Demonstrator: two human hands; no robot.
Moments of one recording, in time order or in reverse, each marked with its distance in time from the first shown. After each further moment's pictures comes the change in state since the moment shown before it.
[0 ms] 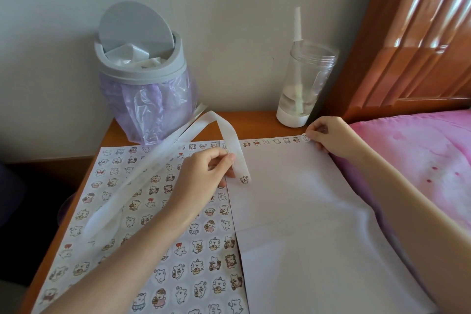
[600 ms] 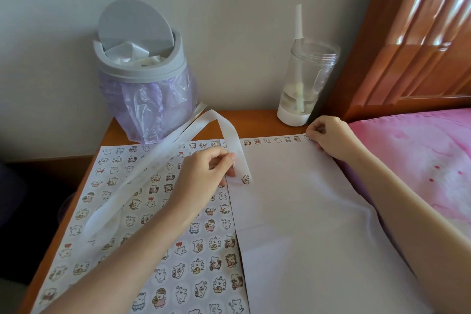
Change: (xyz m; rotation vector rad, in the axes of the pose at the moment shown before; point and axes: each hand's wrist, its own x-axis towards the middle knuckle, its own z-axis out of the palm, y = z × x) left_hand 0.000 0.001 0.000 0.030 0.004 -0.001; right_hand -0.002 -0.002 0.006 -0.143 0.062 -0.058
